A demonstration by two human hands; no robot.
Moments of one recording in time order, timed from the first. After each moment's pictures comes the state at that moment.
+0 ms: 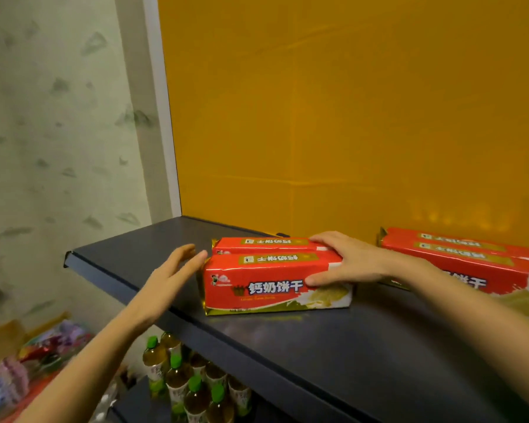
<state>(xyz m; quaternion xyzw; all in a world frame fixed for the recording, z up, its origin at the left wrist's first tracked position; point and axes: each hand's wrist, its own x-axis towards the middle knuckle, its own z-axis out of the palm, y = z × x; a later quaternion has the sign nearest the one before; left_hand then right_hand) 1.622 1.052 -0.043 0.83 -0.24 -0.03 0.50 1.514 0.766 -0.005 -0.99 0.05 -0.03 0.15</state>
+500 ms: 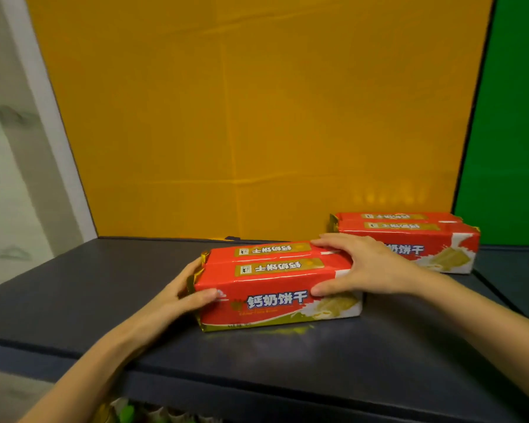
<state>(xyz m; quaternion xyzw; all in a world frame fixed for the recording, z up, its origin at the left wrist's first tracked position) 1.663 1.006 -0.047 0.65 -0.43 -0.32 0.54 1.457 0.786 -0.013 -0.95 0.20 -0.14 0.17</state>
